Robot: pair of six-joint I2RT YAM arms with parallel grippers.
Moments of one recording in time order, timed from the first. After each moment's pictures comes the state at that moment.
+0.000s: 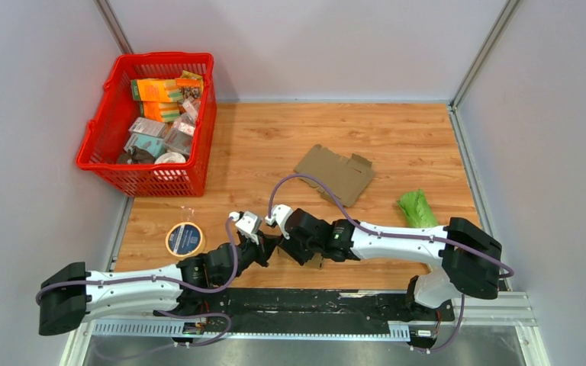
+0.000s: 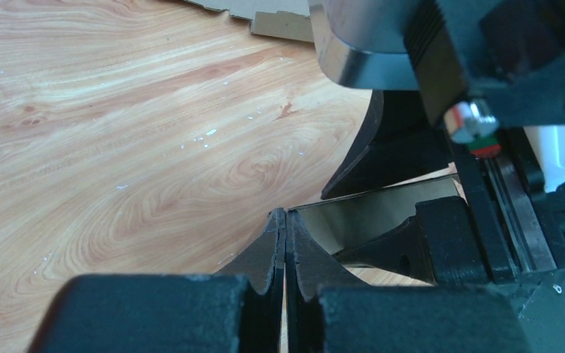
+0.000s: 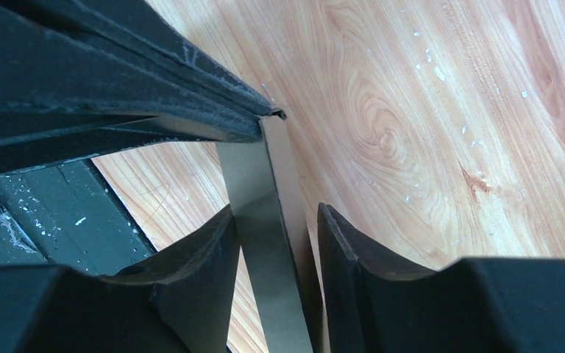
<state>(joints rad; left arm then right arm) -1.23 0.75 0.13 0.35 -0.47 -0.47 1.19 1.49 0.90 -0.29 0.10 0.14</state>
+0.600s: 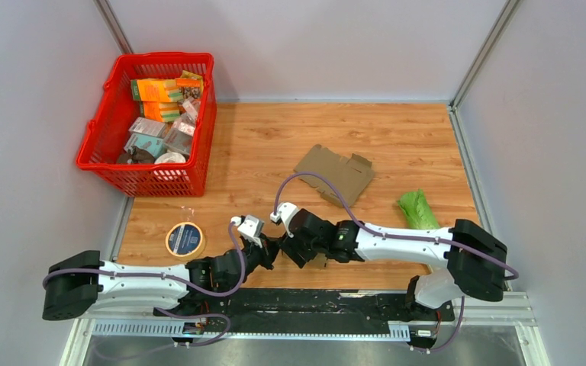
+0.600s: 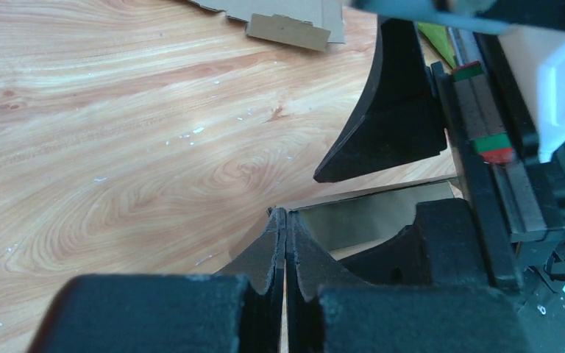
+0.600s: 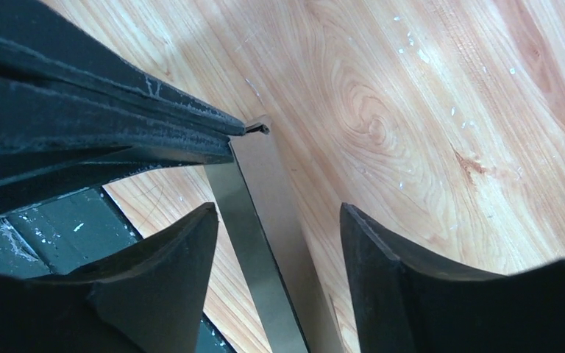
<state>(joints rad) -1.33 0.86 0.12 0.47 -0.60 -0.54 1.19 1.46 0.87 -0.28 0.13 0.19</state>
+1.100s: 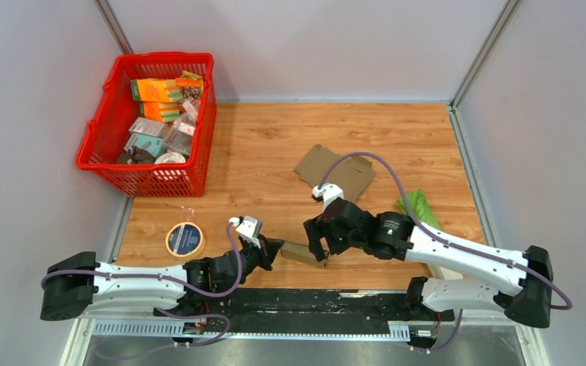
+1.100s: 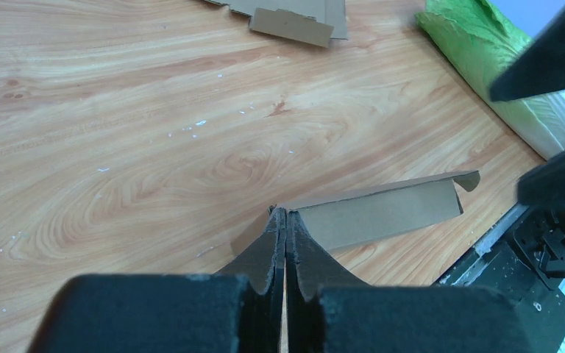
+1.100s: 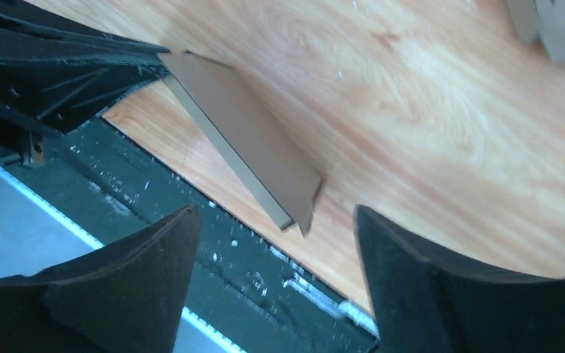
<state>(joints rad) -1.34 0.83 0.12 0.43 -0.63 -0.57 1.15 1.14 0.94 -0.68 0.20 0.50</state>
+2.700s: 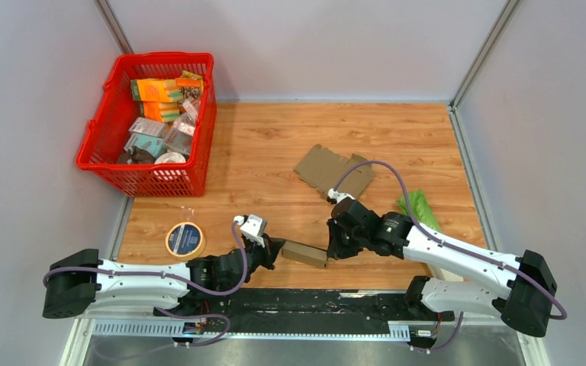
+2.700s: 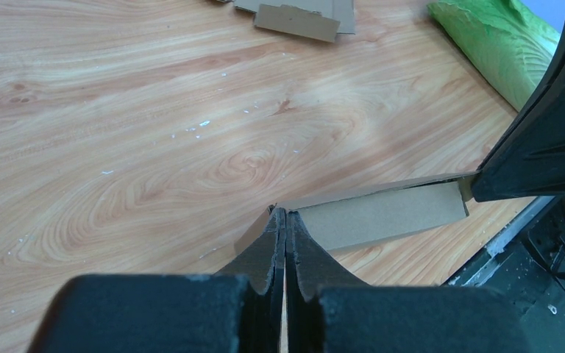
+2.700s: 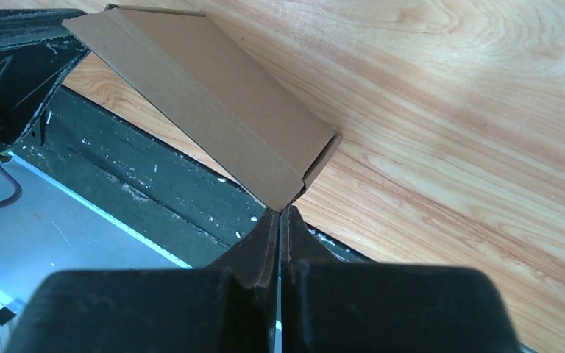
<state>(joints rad) -1.35 0.87 0.17 0.38 -0.64 -0.56 1.01 1.09 0.78 -0.66 -0.03 0.72</state>
